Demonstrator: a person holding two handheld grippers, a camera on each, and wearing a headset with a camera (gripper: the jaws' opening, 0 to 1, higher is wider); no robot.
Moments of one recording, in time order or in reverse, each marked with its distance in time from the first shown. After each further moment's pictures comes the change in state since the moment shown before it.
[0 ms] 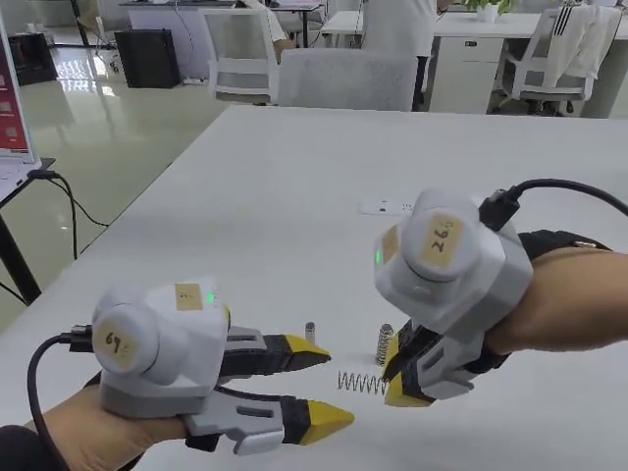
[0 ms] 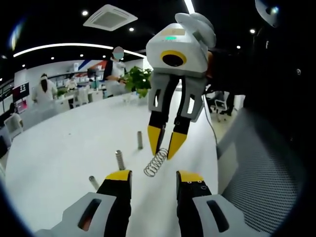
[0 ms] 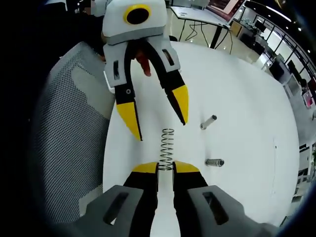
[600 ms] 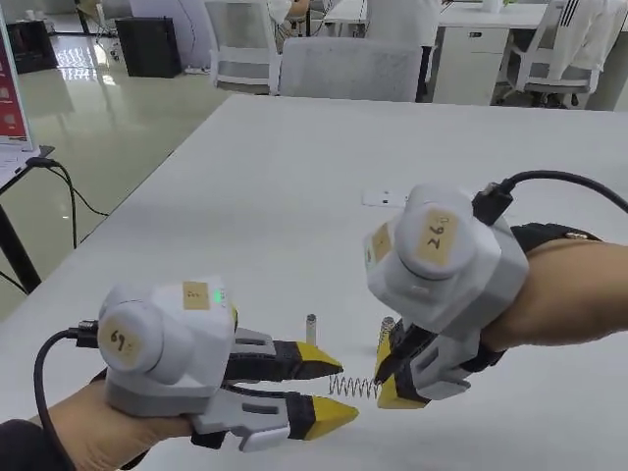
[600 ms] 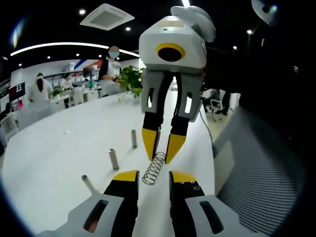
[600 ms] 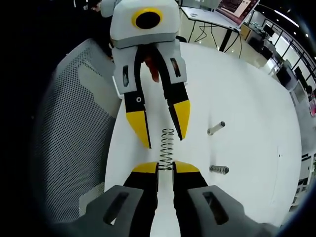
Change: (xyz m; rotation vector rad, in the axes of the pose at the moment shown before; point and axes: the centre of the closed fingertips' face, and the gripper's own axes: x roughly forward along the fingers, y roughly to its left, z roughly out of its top) left arm 0.005 -0.007 -0.004 0.002 0.003 -0.040; right arm 0.005 0.008 0.007 -0.056 -0.001 0.049
